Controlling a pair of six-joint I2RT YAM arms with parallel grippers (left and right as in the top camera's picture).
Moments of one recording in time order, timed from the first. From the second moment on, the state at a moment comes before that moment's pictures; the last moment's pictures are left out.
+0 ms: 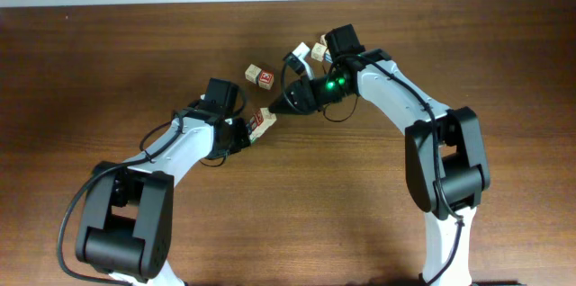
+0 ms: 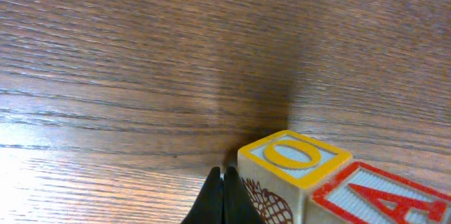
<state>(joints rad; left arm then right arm) -0.27 1.83 1.06 -0.53 0.04 -0.51 0.33 2.19 1.65 -0.71 -1.25 0.05</state>
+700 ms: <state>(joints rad) -0.27 1.83 1.06 -0.52 0.07 -0.51 0.35 2.19 1.65 -0.70 -1.27 0.08</state>
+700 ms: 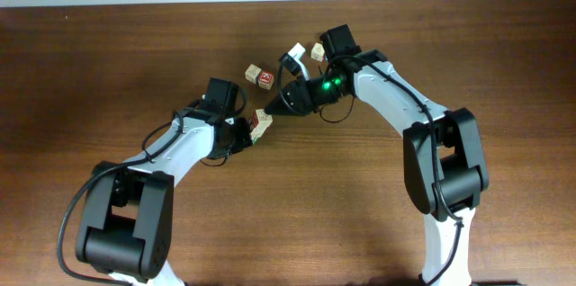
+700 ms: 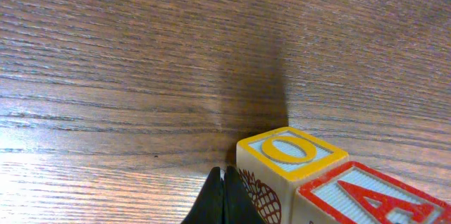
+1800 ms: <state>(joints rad) -0.24 1.83 1.06 -0.54 0.12 -0.61 0.36 2.19 1.65 -0.69 -1.28 0.10</state>
